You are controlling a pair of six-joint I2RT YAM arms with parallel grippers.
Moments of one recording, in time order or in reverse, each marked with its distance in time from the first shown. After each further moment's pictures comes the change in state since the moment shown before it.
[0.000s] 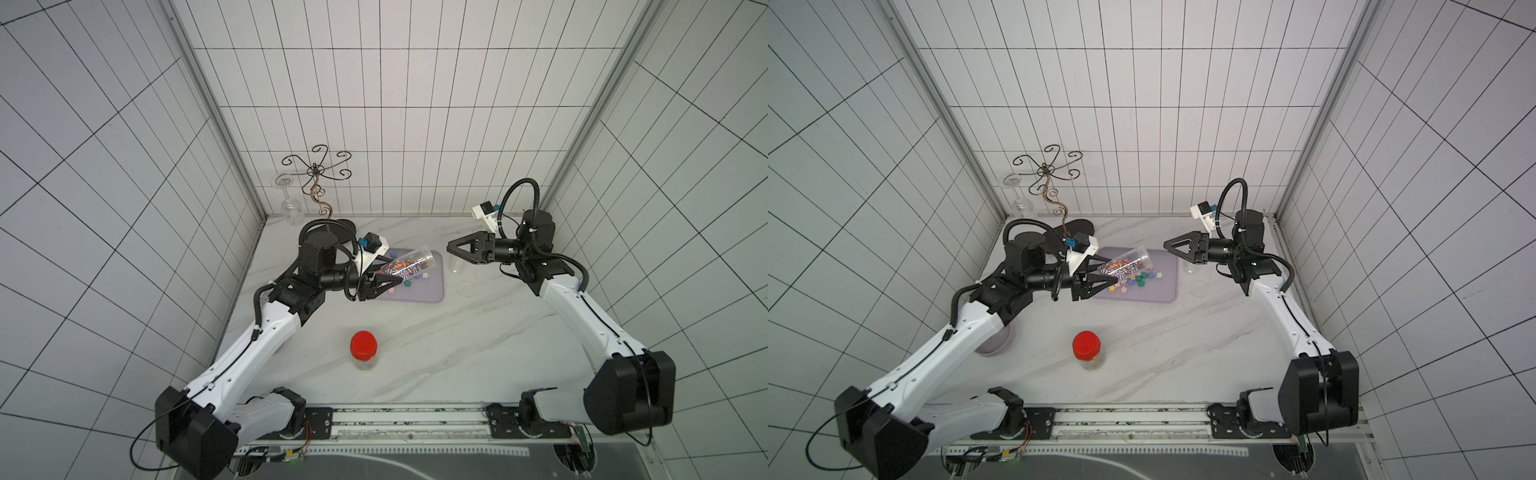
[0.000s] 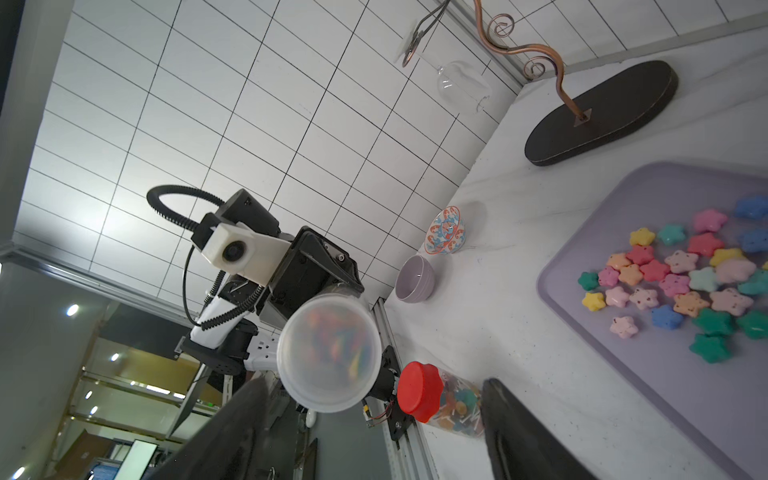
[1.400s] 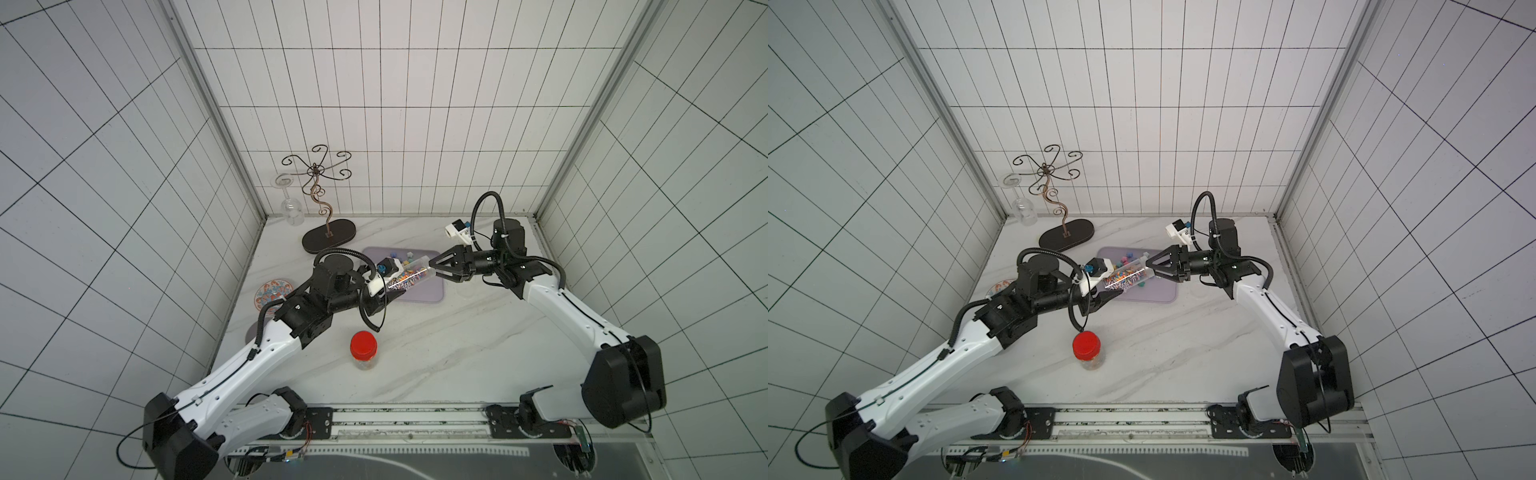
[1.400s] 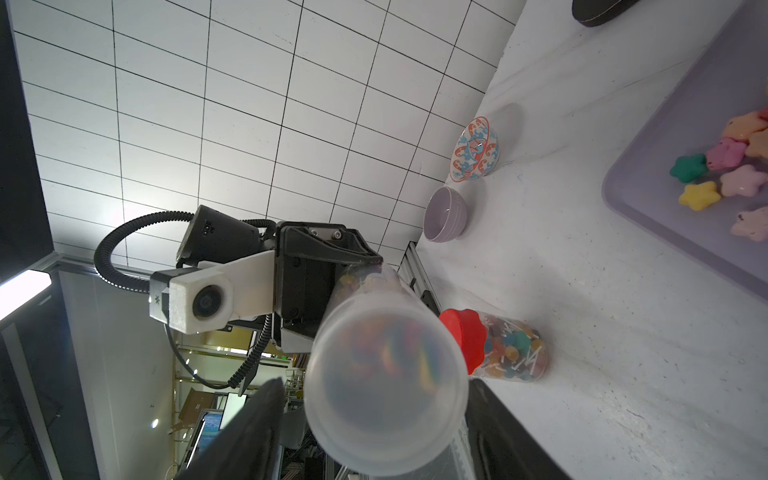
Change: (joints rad) left arm -0.177 -0.064 -0.078 -0.014 -0.383 0.154; right arm 0.150 0.053 -0.034 -0.079 -0.015 0.027
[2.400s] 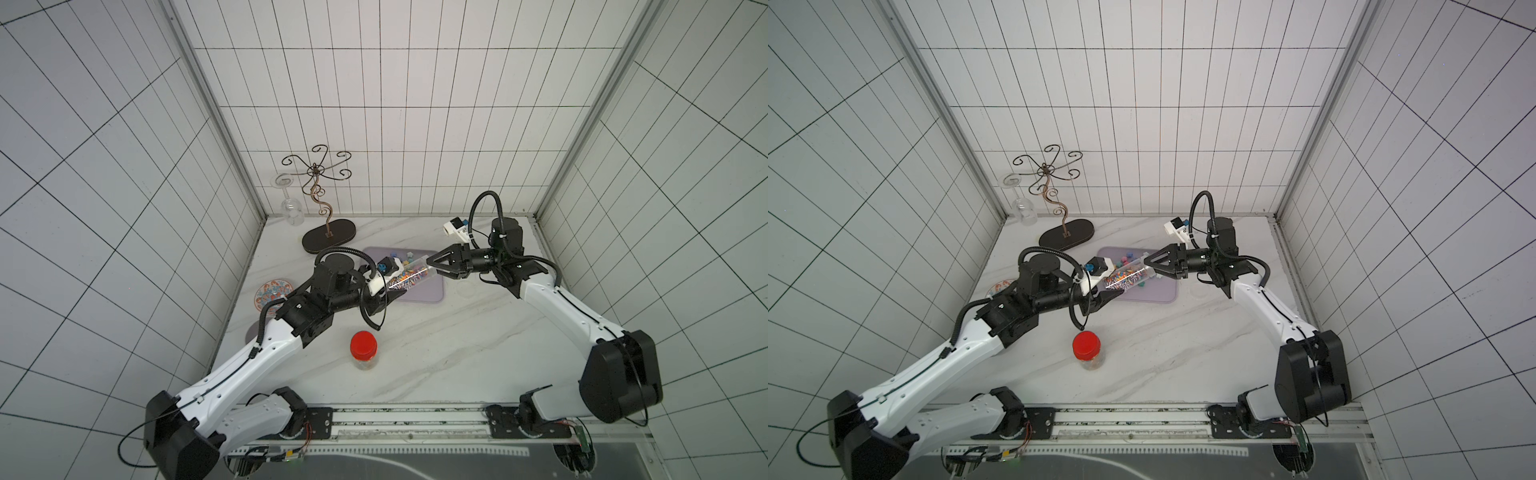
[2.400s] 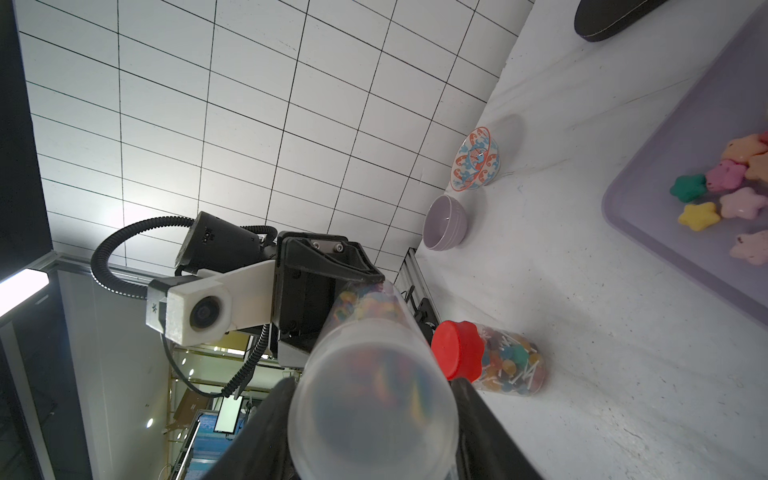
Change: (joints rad) left arm 0.003 0.018 0.000 0.010 0.014 -0.032; right arm 0.012 0.024 0.000 0.074 0.014 0.031
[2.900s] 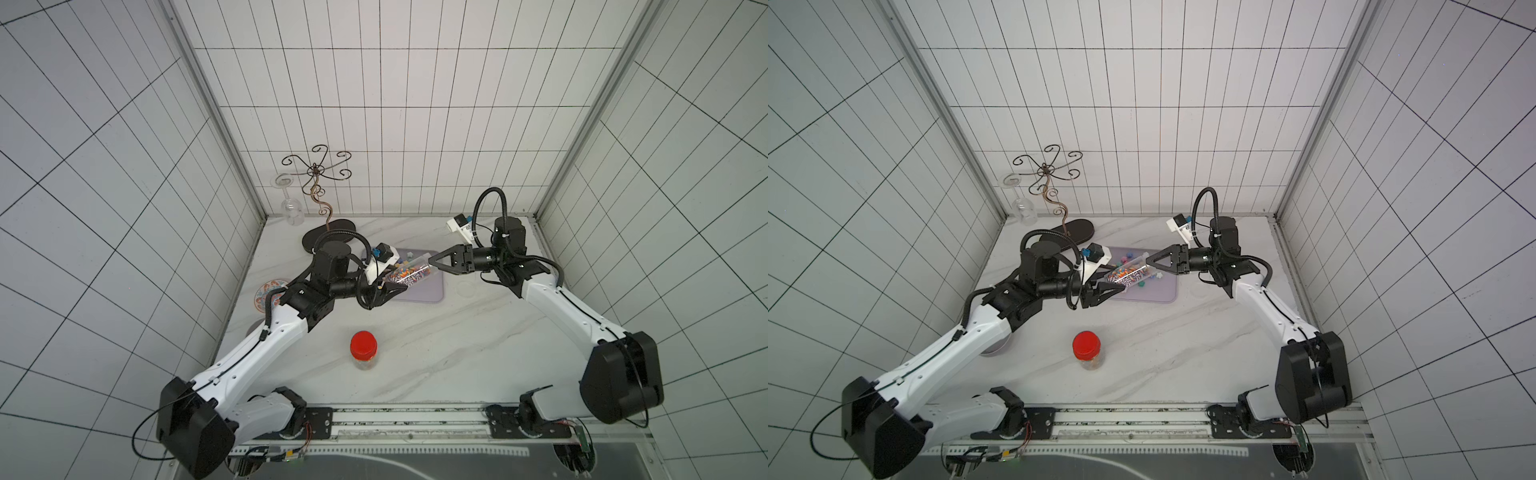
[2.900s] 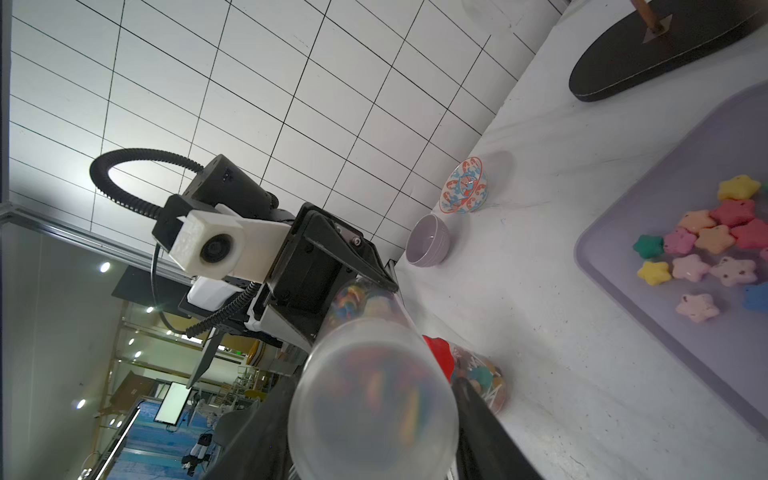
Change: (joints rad) left arm 0.114 0.106 0.063 0.002 0.283 -0.128; right arm -0.017 -0.014 0.000 0.008 0.001 -0.184
